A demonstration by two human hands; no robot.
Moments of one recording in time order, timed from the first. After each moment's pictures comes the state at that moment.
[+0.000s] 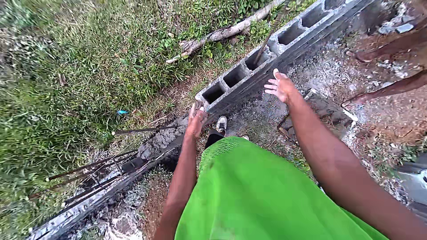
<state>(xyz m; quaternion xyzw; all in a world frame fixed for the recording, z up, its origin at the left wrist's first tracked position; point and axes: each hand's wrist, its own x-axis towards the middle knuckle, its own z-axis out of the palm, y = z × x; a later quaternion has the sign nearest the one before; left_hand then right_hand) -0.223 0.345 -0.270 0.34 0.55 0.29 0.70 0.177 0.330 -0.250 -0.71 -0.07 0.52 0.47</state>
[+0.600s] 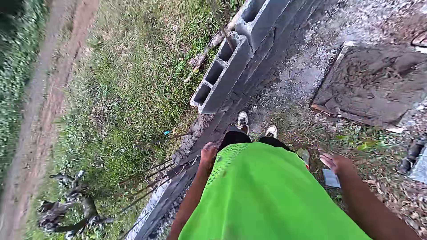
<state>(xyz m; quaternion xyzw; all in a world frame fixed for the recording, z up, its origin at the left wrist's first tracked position) -0.275 0.213 -0.289 0.44 0.71 0.05 0.54 0.133 -0.150 -0.419 -0.70 0.36 0.43 0.44</state>
